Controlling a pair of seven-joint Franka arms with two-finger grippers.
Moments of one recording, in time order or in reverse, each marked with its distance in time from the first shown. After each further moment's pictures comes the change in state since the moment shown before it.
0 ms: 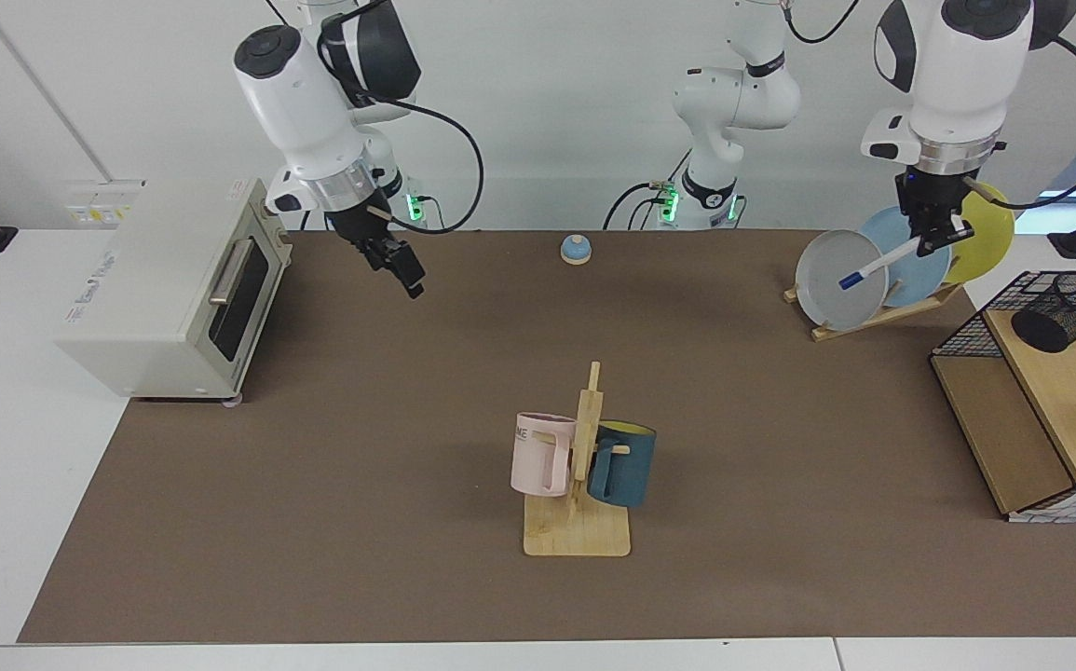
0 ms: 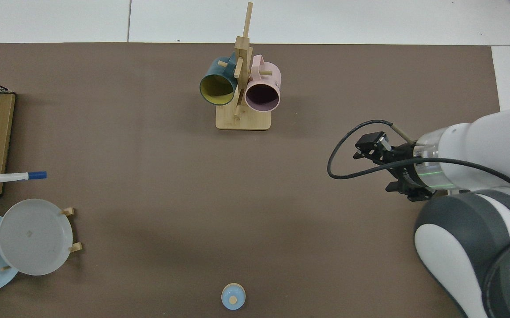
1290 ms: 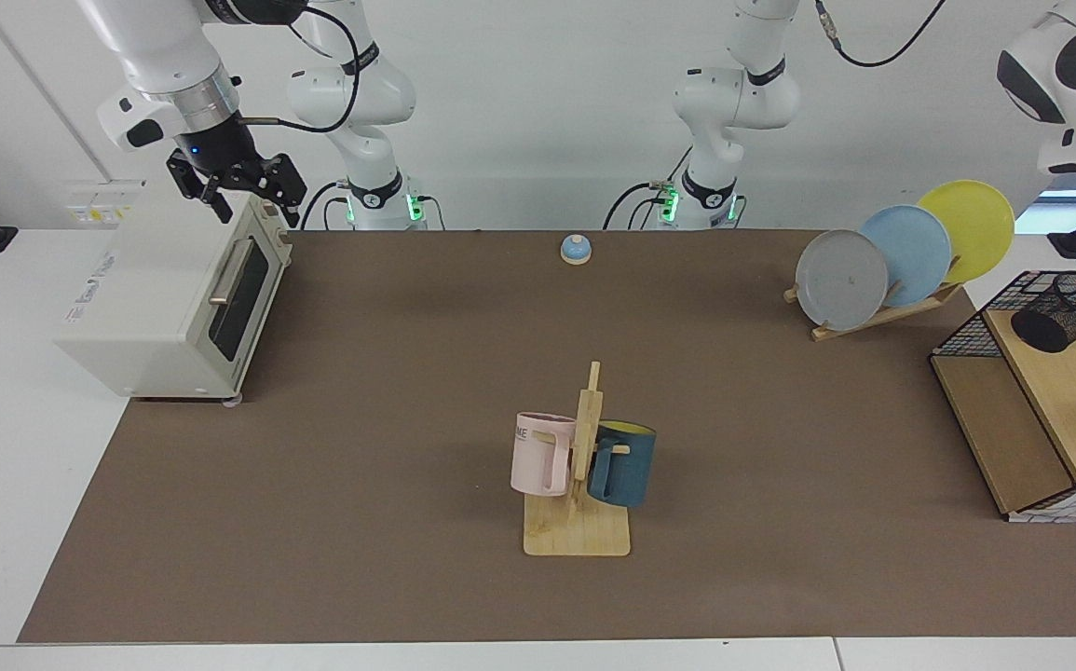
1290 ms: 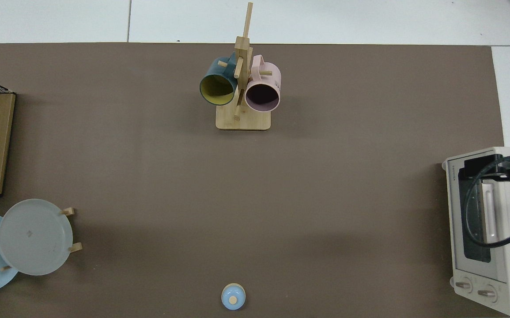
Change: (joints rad) left arm 0.017 0.210 0.311 0.177 0.478 0.210 0.122; right arm -0.191 -0.030 -0.015 0.238 -0.144 -0.370 -0.774
